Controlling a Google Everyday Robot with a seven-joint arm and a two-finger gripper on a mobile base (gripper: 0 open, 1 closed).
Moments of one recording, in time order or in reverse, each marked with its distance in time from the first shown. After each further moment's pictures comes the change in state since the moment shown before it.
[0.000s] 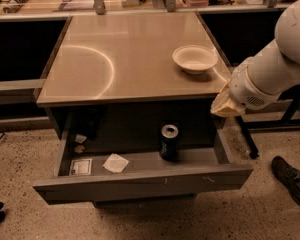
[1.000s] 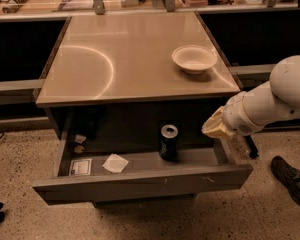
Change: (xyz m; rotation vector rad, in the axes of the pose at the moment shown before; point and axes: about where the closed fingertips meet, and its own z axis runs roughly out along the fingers) arm 0.023 0.020 0.085 -0.075 -0.177 0.076
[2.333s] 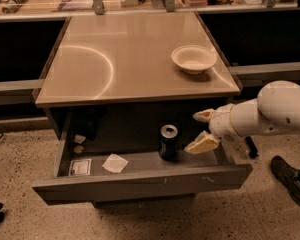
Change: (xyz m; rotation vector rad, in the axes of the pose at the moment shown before) arm -0.006 0.000 0.051 0.021 -0.166 0.011
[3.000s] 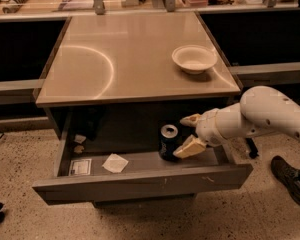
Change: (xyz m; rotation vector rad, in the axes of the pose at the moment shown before) arm -0.010 0.012 0.040 -0.068 -0.037 -0.018
